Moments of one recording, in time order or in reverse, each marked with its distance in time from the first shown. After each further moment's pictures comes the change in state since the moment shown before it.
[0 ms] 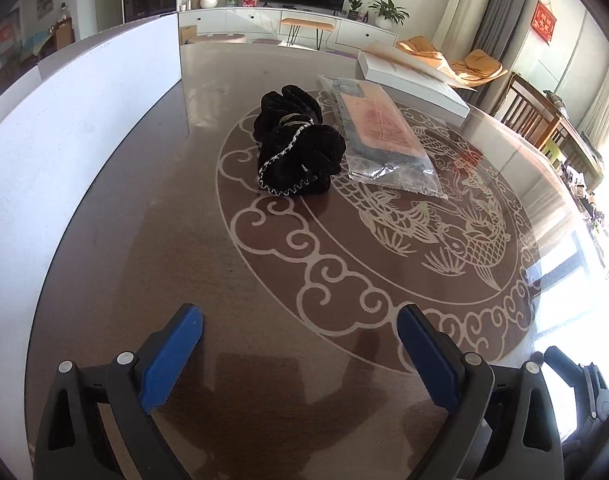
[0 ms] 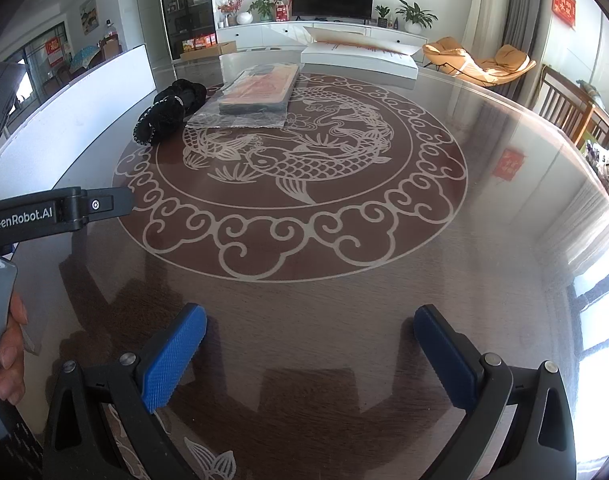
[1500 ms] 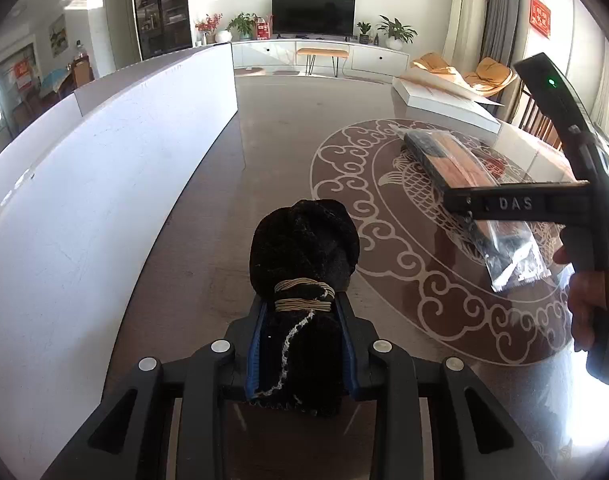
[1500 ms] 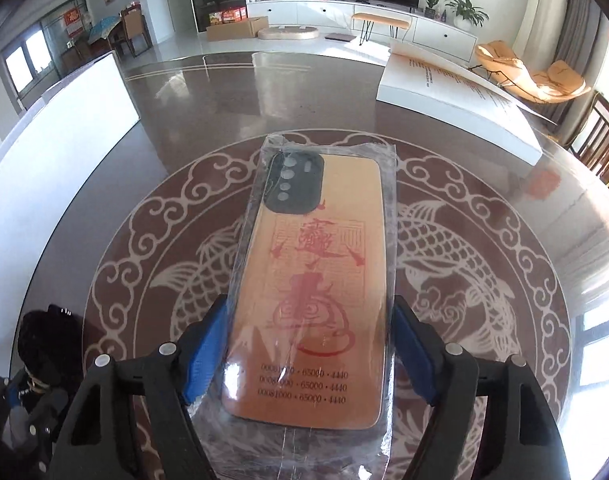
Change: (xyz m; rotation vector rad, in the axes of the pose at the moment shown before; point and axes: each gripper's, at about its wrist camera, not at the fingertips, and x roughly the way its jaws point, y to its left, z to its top) left arm -0.013 0.053 -0.006 0.062 -0.117 0.111; right arm 0.112 0.070 0.173 -0.109 0.088 0.076
